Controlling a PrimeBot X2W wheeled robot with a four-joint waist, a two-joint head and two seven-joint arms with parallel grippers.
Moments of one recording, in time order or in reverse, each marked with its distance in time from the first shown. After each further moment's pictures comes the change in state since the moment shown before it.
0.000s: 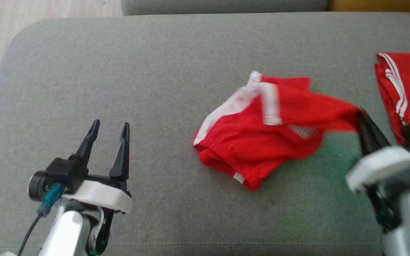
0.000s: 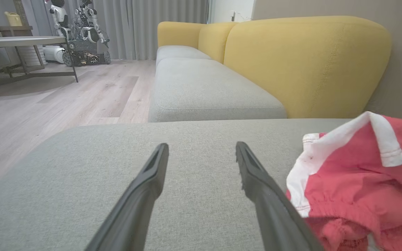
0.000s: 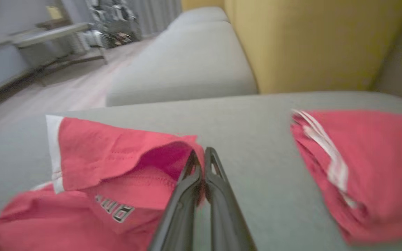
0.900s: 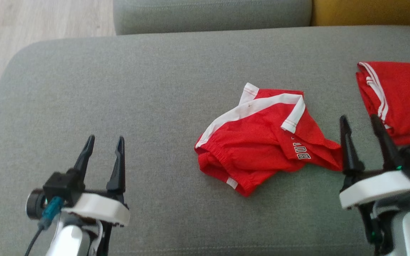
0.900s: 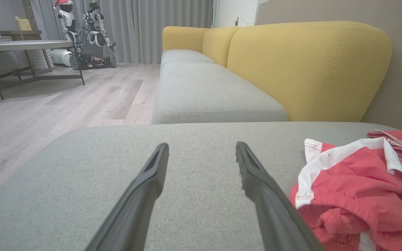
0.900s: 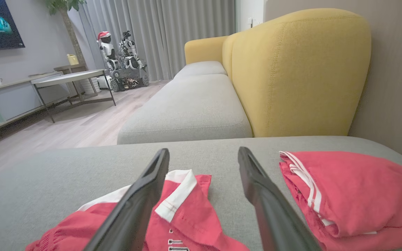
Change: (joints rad) left arm 0.049 0.007 0.001 -0.010 -0.011 0.043 0.000; right arm 0.119 0.047 0.011 -0.168 -0.035 0.000 -0.120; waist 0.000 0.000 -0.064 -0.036
